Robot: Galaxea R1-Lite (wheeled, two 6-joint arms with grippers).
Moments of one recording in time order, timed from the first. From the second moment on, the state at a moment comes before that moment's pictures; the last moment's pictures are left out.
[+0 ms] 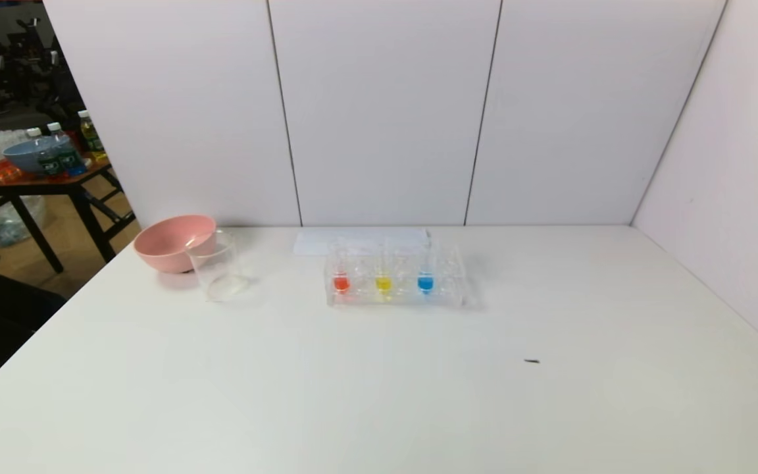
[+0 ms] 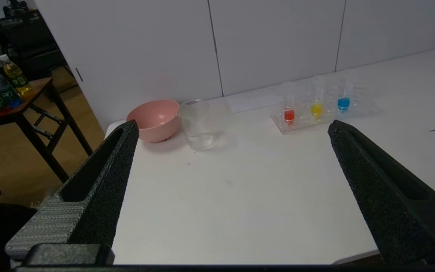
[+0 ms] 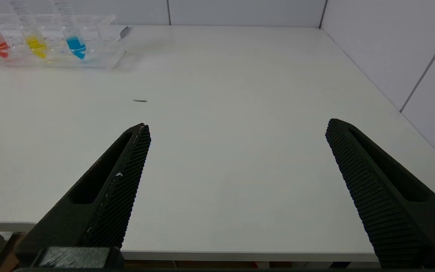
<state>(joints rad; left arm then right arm) 0.00 0.36 -0.80 0.34 -0.19 0.11 0.00 0.00 0.00 0.00 0.00 0.00</state>
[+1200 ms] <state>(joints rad) -0.03 0.95 -1.03 0.08 -0.20 0.10 0.00 0.00 0.00 0.00 0.00 0.00</state>
